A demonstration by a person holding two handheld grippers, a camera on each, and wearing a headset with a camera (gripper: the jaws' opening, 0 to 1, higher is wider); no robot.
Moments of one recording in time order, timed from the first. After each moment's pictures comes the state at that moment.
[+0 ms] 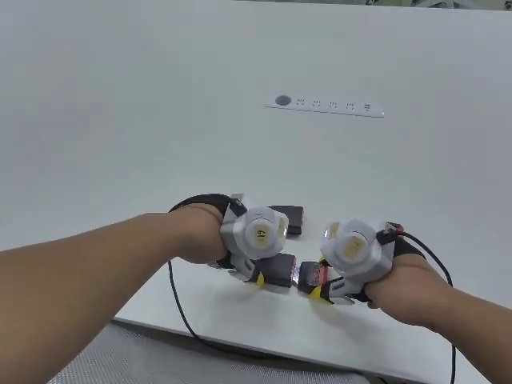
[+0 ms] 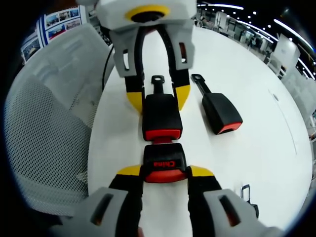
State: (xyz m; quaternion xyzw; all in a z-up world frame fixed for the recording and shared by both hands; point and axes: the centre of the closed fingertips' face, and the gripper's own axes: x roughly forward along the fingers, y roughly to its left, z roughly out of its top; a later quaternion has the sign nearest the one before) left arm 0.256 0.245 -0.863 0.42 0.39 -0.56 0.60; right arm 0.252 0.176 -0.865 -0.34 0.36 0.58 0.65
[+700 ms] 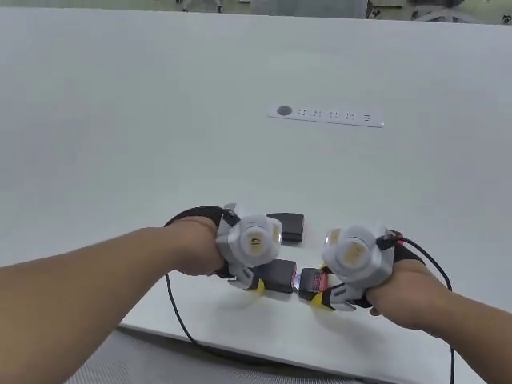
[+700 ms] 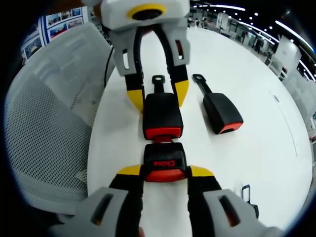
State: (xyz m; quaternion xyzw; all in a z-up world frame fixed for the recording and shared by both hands) left arm 0.258 0.249 -0.862 0.40 0.38 -0.54 0.64; right arm 0.253 0.175 -0.866 -0.34 0.35 0.58 0.65
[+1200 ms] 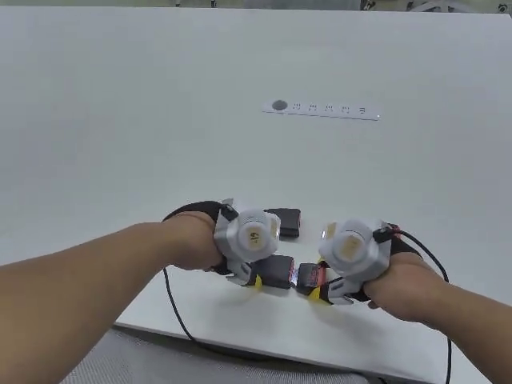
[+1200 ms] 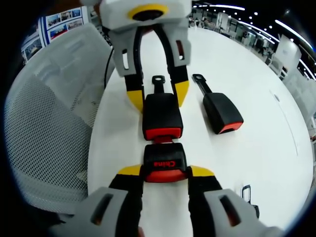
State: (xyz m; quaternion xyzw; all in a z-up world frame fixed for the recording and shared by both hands) left arm 0.257 0.248 -0.863 0.40 0.40 -0.53 0.63; right arm 0.252 0.176 -0.866 -0.33 0.35 0.58 0.65
